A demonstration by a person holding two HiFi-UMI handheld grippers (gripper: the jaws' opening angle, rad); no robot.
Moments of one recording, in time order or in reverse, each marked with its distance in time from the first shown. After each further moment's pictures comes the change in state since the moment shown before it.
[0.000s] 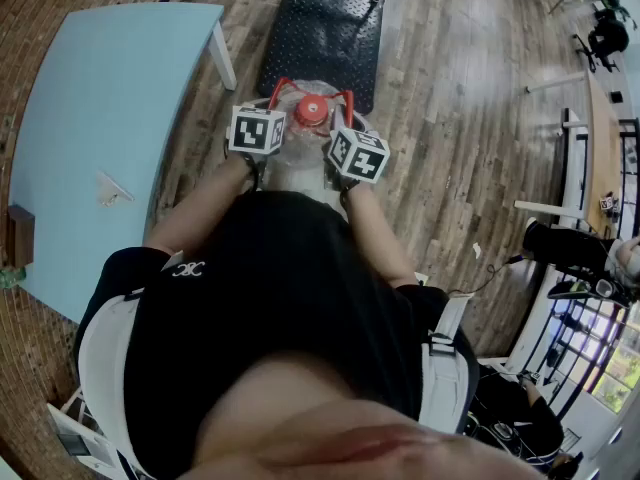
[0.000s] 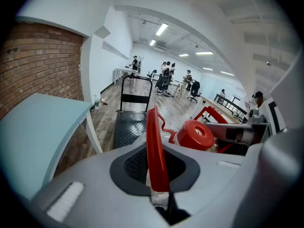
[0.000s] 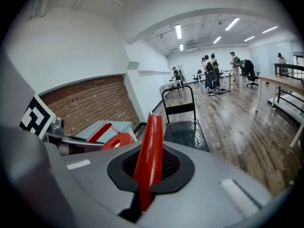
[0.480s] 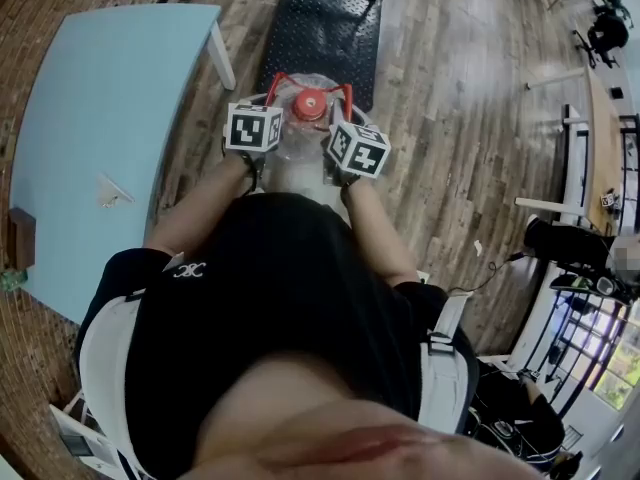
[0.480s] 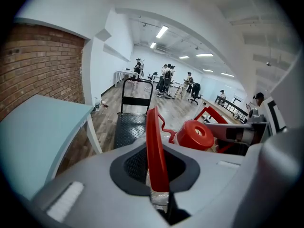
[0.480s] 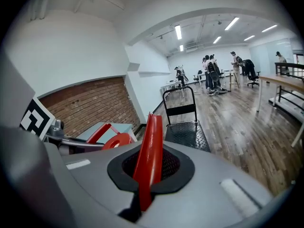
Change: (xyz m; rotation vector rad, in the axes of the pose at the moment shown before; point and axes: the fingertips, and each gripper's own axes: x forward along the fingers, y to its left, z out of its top) left arm -0.008 0.002 0.020 0.011 -0.045 0.011; right arm 0.003 0.004 0.014 0.002 -0.012 0.015
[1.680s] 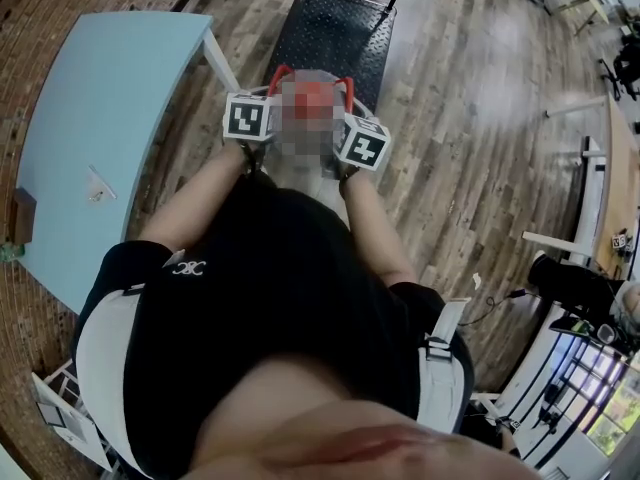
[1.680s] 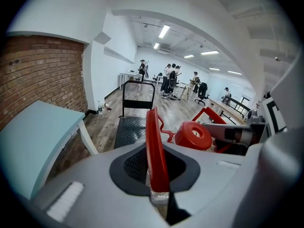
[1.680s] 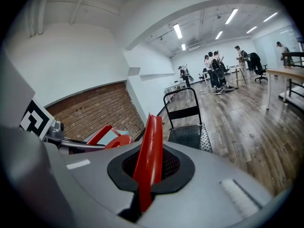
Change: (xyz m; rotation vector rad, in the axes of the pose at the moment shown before) left arm 0.060 -0.058 0.052 -0.015 -0.020 0.079; right arm 0.030 -0.081 0.051 0.026 -0.015 0.102
